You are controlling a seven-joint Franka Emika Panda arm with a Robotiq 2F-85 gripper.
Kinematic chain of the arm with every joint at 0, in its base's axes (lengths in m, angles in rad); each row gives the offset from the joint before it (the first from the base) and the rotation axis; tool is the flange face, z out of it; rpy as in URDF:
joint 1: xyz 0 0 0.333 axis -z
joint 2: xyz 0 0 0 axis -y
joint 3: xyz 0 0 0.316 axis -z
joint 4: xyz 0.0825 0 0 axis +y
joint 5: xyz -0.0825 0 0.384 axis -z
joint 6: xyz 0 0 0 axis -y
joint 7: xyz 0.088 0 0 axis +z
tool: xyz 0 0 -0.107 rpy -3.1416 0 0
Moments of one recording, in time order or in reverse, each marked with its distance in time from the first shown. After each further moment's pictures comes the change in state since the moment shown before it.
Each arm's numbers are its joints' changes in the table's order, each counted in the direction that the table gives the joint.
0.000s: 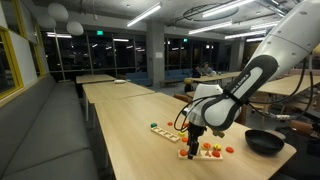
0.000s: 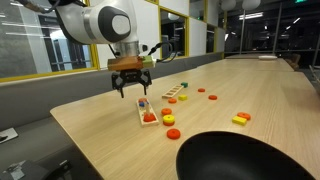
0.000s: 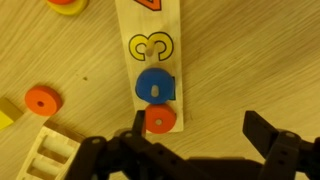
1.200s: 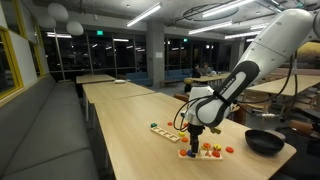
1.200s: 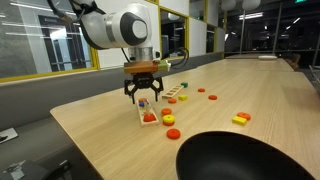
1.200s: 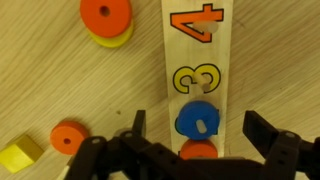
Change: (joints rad) arm 0.151 -0.109 -0.057 -0.109 0.094 -0.122 0.001
